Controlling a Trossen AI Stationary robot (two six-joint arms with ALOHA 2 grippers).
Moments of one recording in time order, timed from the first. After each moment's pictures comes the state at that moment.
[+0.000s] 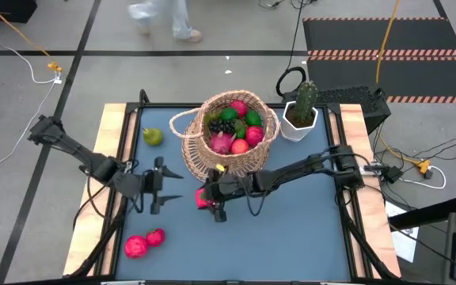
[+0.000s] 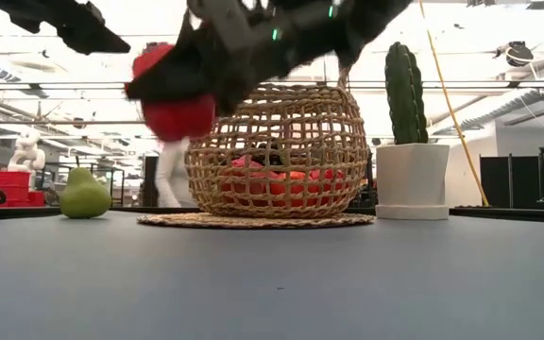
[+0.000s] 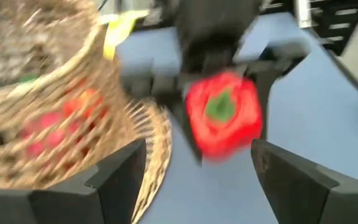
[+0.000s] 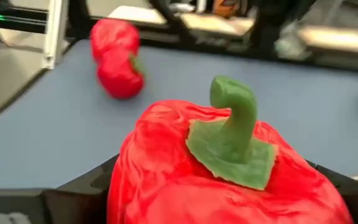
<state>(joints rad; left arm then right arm) -0.54 0.83 0.58 -0.26 -0.50 -0.14 0.16 2.03 1.32 0.29 -0.02 -0.01</state>
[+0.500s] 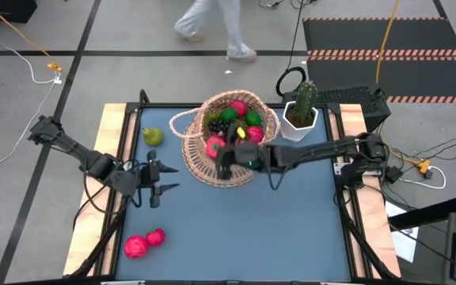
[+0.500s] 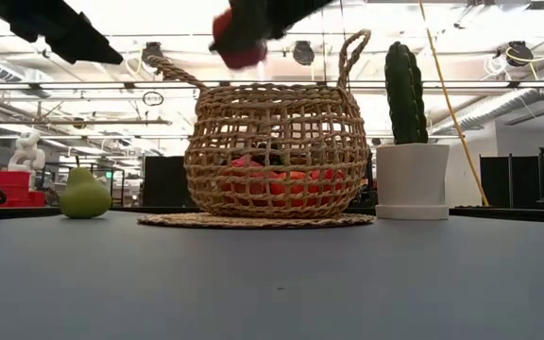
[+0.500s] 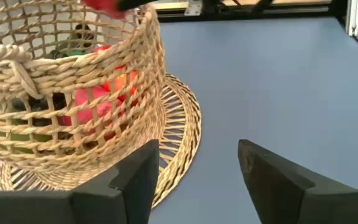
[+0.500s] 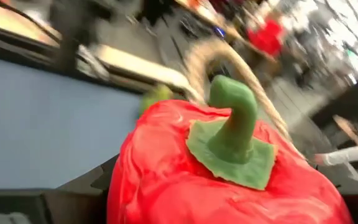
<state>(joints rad) -0.54 0.76 0.58 -0.39 -0.62 -0.28 0.04 1.75 1.32 0.12 0.48 -0.38</state>
